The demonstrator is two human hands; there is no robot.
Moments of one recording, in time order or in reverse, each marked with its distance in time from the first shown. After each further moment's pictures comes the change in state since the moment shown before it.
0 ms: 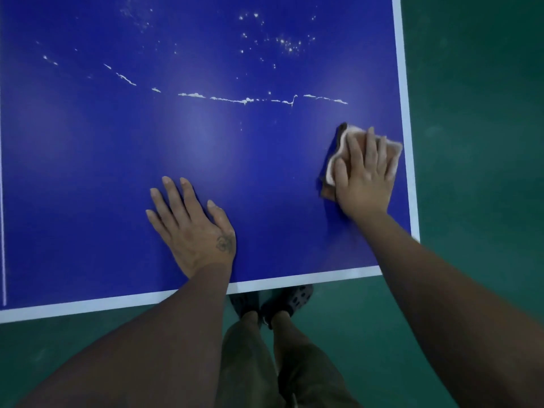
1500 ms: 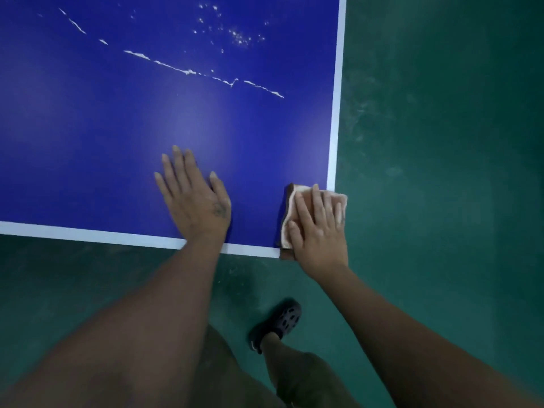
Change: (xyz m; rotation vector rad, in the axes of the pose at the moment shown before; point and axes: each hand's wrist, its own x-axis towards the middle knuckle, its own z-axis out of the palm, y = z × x) left_hand -0.094 0.141 0.008 -0.101 -0.030 -0.070; right_hand -0.111 0.140 -0.031 -0.079 -0.153 -0.393
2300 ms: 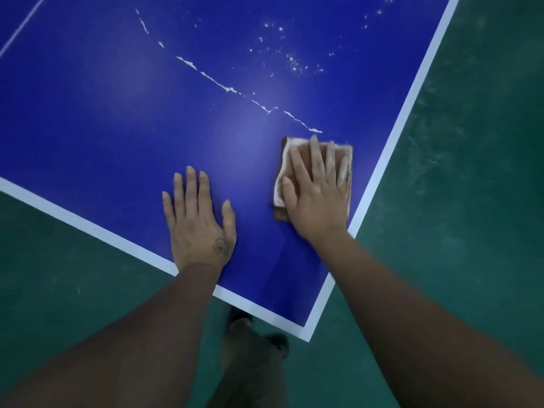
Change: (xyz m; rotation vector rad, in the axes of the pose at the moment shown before) left_hand -0.008 0.021 0.039 0.162 0.055 -0.162; right_hand 0.204 -0.004 -0.018 0.077 0.163 -0.356
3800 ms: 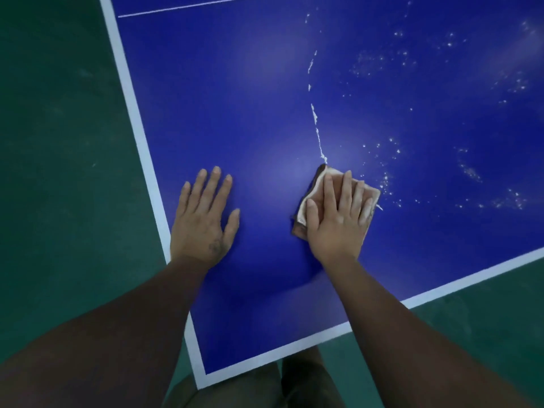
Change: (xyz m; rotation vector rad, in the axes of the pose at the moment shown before) left_hand 0.006 0.021 -0.005 -0.035 0.161 -0.428; right_hand 0.148 -0.003 0.010 -0.090 -0.122 -0.544
